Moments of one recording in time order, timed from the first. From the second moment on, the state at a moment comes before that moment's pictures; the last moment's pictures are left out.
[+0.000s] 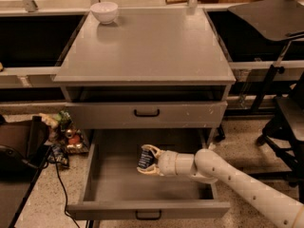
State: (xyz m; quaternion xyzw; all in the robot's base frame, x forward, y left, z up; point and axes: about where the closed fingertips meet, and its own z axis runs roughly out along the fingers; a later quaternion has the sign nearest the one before) arm 0.561 0.028 0.475 -0.58 0.56 0.27 0.53
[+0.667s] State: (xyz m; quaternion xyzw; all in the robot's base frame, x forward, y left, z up) arm 0.501 0.033 0.610 -0.64 0.43 0.23 0.59
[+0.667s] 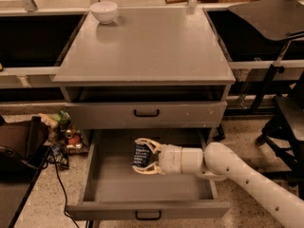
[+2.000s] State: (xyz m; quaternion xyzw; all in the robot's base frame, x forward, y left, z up) arm 0.506 0.039 0.811 -0.74 0.28 0.05 0.61
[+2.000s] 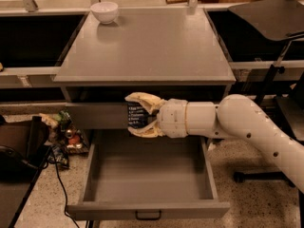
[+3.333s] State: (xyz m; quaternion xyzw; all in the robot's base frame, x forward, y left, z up) arm 0.586 0.027 0.899 -0.72 0.23 0.00 0.65
